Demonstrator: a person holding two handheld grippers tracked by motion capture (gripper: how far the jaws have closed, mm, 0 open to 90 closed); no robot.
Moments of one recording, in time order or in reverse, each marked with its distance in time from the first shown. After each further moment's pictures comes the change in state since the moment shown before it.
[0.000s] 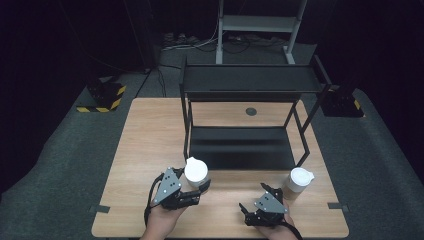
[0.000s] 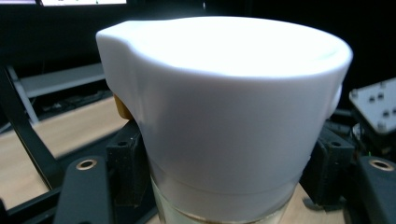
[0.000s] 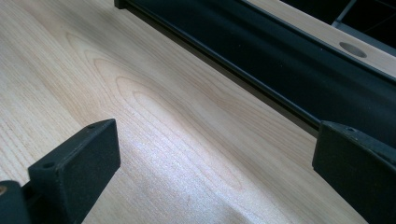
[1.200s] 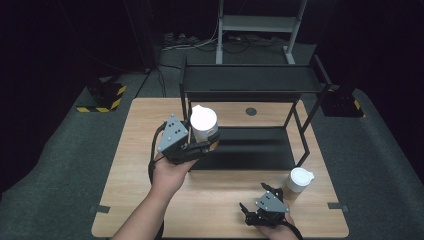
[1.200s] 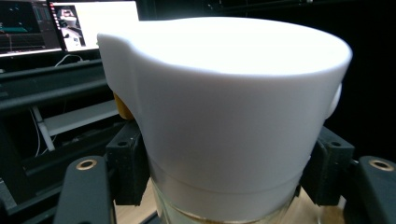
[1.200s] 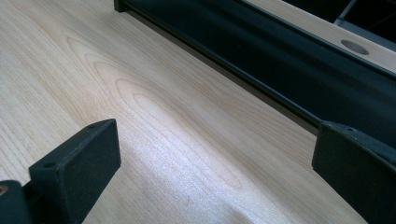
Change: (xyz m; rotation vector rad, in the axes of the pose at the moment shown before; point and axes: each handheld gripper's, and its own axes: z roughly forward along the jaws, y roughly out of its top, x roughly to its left) left arm 0.027 0.108 0.036 -0.087 0.044 0.021; right arm -0.004 -0.001 0.000 -0.004 0.010 0.021
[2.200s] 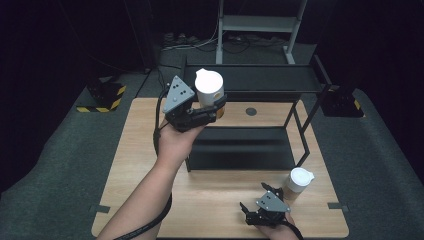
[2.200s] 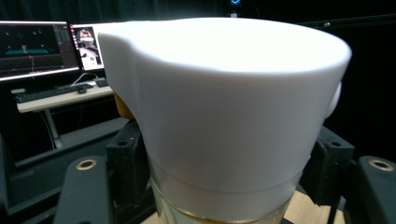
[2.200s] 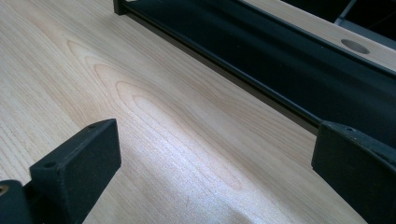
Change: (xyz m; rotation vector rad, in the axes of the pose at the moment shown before) left arm 0.016 0.062 0.035 -0.044 0.050 0.009; right arm -0.002 -0.001 0.000 -0.007 0.004 0.015
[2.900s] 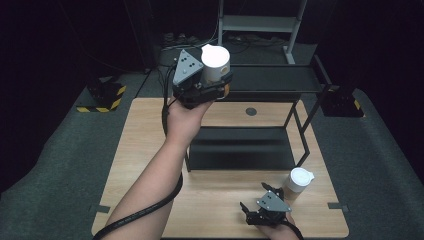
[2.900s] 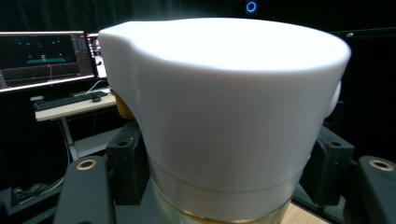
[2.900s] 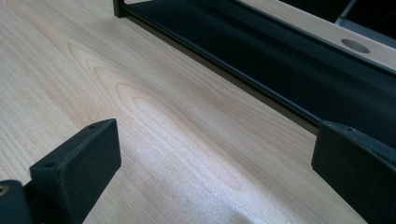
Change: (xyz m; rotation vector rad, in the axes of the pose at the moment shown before) left arm 0.007 0.028 0.037 -0.013 0.058 -0.005; right arm -0.002 -0.001 -0.001 -0.004 0.004 0.014
